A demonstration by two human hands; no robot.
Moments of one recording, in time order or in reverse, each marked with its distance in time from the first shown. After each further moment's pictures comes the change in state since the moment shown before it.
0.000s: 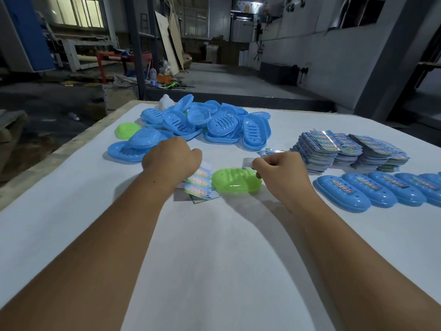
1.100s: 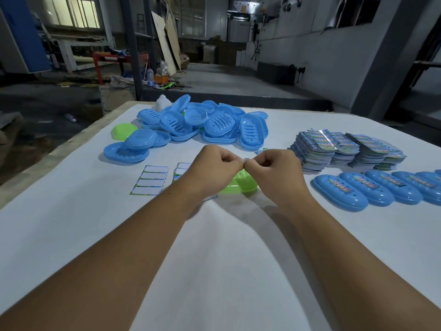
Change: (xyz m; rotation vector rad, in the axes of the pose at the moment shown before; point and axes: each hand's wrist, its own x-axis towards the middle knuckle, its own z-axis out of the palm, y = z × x) left_hand -0.047 0.047 0.011 -0.827 -0.283 0.247; right_hand -0.004 -0.003 0.002 0.043 0.051 -0.079
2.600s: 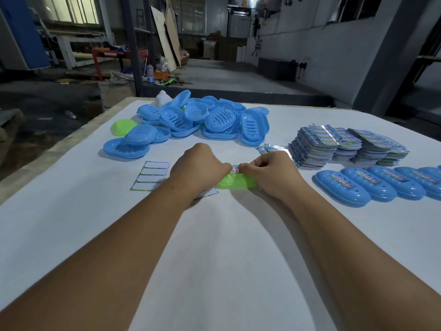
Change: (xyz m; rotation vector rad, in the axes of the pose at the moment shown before) left_hand 0.008 -0.012 -0.011 0.450 0.080 -0.177; right_hand 0.011 0.017 0.007 -0.064 -0.208 0.167
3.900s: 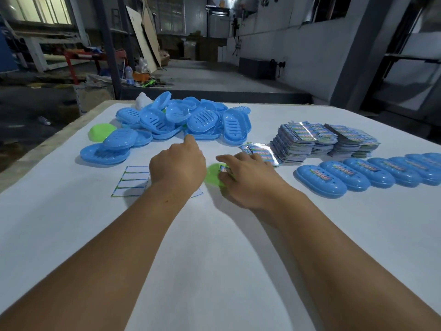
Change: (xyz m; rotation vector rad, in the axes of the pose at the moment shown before) left_hand 0.009 0.002 0.006 0.525 0.247 0.085; right_hand -0.023 -0.014 0.001 -0.685 -0.161 -0.241
